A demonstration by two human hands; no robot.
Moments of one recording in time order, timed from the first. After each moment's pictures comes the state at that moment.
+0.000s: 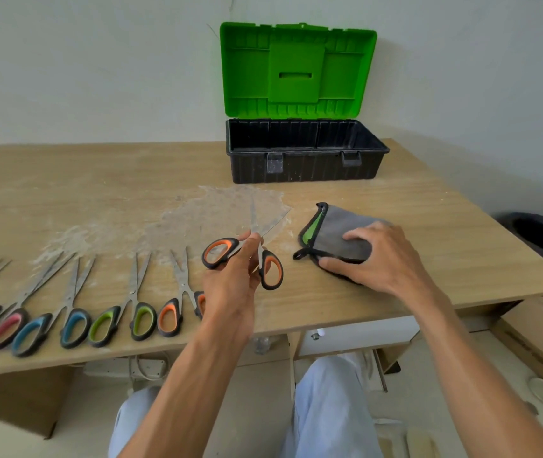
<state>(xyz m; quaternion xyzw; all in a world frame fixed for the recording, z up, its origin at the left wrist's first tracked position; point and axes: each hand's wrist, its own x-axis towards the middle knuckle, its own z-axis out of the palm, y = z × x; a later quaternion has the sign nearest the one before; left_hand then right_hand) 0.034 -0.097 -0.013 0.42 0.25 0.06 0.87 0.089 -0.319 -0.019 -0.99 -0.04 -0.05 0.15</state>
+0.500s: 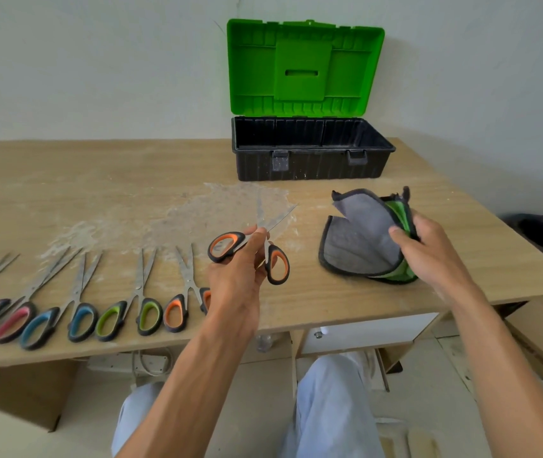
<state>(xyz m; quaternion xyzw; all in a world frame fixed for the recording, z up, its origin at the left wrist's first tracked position) 0.034 -0.095 -0.010 0.43 0.24 0.06 0.86 0.086 -0.351 -0.006 -0.88 0.01 -0.08 0.46</state>
